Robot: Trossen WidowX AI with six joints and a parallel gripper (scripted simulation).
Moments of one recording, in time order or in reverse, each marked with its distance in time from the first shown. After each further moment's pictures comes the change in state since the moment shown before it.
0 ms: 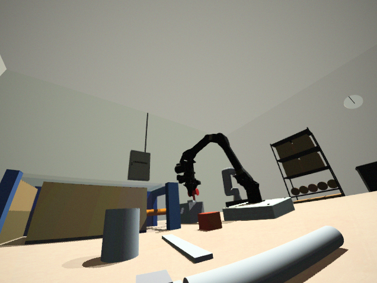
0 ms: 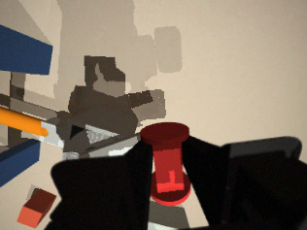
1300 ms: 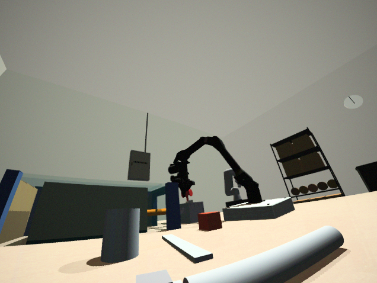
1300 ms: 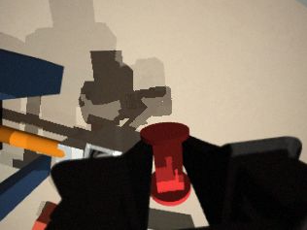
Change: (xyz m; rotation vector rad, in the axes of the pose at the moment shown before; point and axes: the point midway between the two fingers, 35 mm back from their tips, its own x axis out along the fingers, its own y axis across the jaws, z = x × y) arm -0.001 0.018 0.035 0.016 -0.005 -0.015
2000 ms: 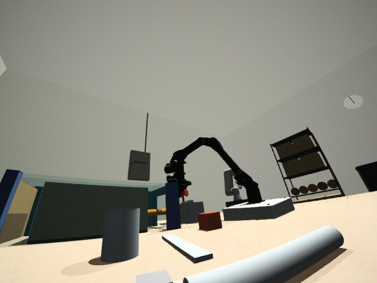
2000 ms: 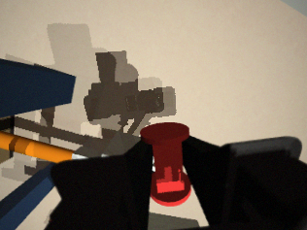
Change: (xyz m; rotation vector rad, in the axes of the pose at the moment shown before) arm -0.001 0.018 0.017 0.002 -0.017 -0.002
